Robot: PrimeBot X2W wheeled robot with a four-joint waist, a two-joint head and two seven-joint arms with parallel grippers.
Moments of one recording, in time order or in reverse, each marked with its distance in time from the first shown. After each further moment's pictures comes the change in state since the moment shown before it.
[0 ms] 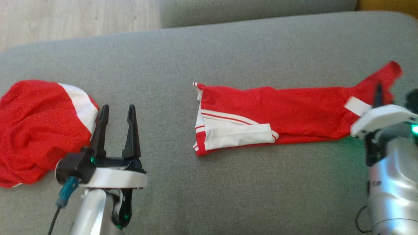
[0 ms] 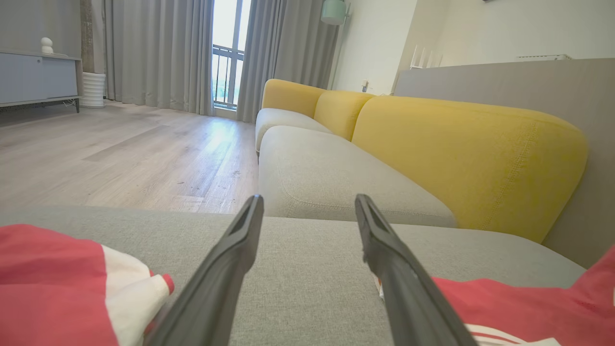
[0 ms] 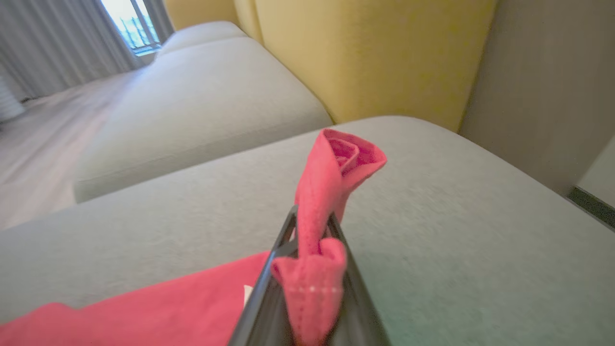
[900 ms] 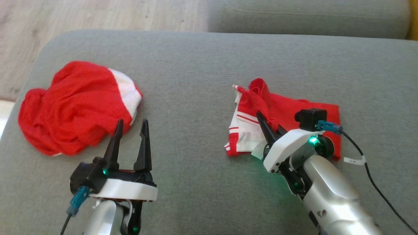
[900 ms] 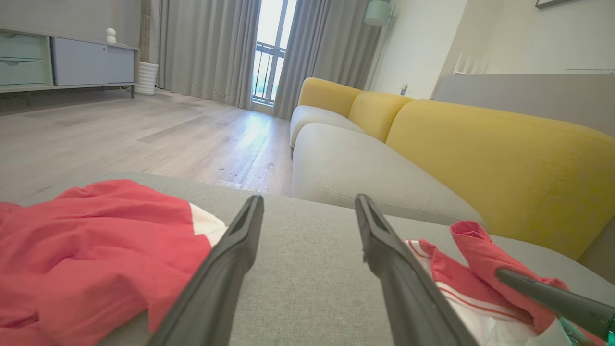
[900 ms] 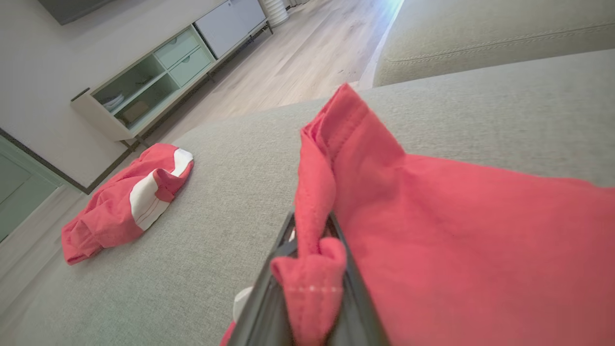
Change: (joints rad) left arm 0.053 -0.001 -0.069 0.013 -0.058 0.002 0.000; right arm 0.095 -0.003 0.934 -0.078 0.688 0.000 0.048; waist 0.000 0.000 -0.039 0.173
